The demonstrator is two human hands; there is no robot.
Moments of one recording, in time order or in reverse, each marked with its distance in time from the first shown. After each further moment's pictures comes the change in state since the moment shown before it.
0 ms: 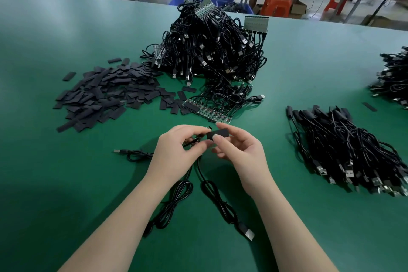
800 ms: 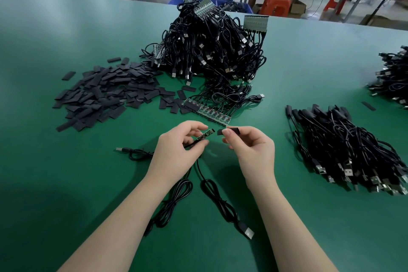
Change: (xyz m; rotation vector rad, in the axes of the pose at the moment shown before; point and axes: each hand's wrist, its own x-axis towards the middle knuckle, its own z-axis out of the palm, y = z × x) left_hand -0.003 0.000 0.002 -0.021 0.011 -0.085; right_hand 0.003 -0.002 -0.003 -0.080 0.231 -0.146
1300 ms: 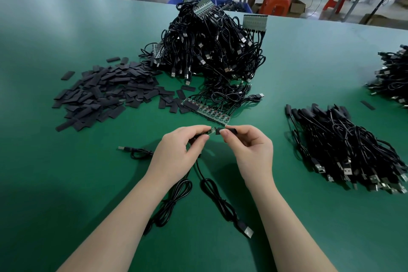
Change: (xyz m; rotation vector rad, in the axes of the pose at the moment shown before) left_hand 0.001 0.001 0.000 0.097 -0.061 0.050; right_hand -0.002 0.001 0.002 -0.042 0.016 -0.042
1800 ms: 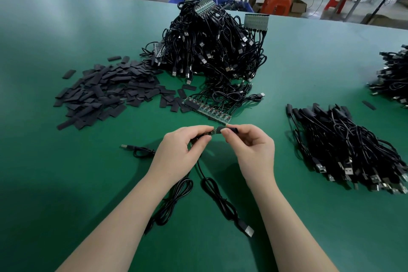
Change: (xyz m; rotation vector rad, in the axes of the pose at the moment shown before) left_hand 0.000 0.000 0.002 -0.042 -0.013 -0.004; right_hand 0.000 -0.001 0.000 -0.037 -0.009 -0.056
